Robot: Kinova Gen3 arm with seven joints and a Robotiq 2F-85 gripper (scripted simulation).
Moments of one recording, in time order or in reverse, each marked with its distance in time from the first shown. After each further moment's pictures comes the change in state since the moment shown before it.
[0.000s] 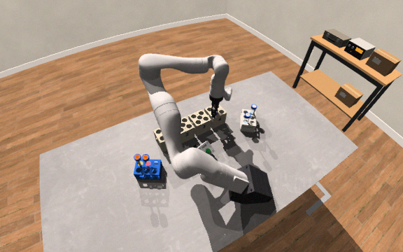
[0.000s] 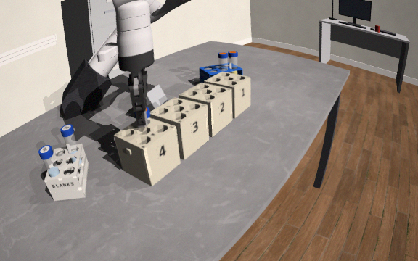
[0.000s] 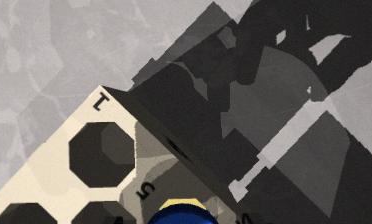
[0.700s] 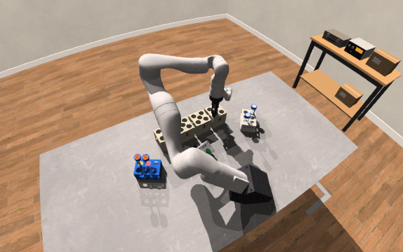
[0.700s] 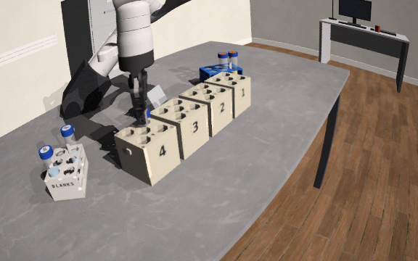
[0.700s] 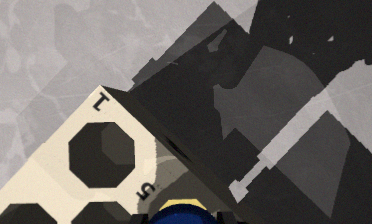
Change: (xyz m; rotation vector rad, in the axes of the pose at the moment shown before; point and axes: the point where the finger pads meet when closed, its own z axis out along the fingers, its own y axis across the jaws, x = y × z) arm 0.000 0.000 0.001 0.000 0.000 0.000
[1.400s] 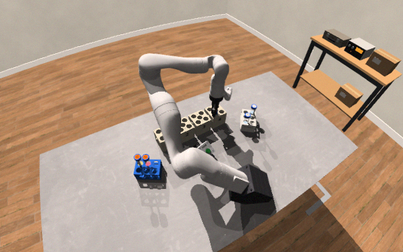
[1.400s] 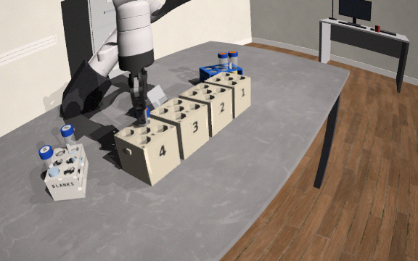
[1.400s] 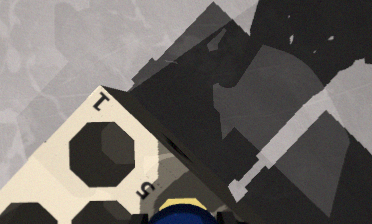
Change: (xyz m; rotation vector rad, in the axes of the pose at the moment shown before) arm 0.000 0.000 -0.001 -0.001 0.000 0.000
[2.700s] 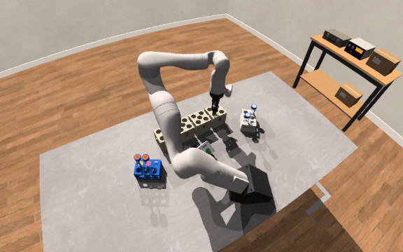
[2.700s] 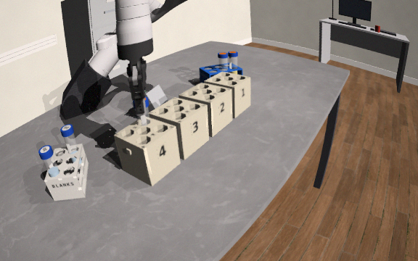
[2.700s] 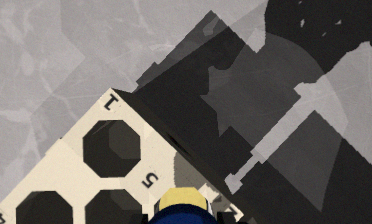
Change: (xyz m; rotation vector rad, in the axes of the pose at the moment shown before) arm 0.000 0.000 -0.023 0.000 0.000 0.000
